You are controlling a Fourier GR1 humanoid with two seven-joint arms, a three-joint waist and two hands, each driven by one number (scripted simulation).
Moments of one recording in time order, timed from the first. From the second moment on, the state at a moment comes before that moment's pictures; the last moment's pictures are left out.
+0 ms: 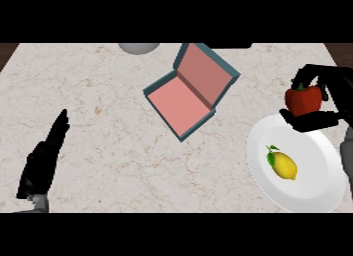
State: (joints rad) left arm 0.03 0.15 0.07 -1.57 -0.23 0.03 0.09; right arm -0.42 -0.33 -0.15 -1.53 0.74 0.24 -0.02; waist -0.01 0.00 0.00
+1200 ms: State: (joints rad) left arm -0.03 0.16 0.09 -1.55 -0.22 0.00 0.10; right arm -0.97 -0.05 -0.02 -1.10 0.78 0.15 0.25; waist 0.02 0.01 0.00
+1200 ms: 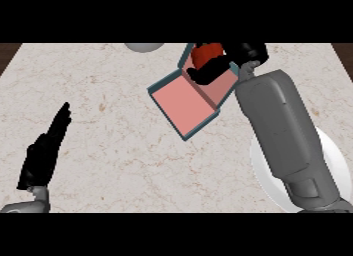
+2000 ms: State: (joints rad) left arm -0.05 0.15 0.09 -1.51 -0.23 -0.01 0.06; right arm -1.17 0.00 -0.06 -0.46 0.71 -0.17 0.12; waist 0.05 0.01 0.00
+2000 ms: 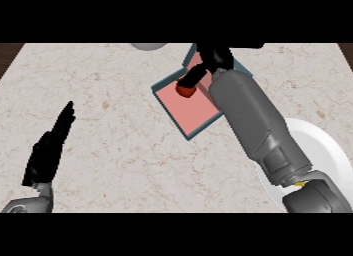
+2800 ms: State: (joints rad) left arm -0.02 0.15 0.08 -1.56 -0.24 0.00 0.09; right arm -1.15 -0.09 -0.39 -0.51 0.34 -0.33 -0.14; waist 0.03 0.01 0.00
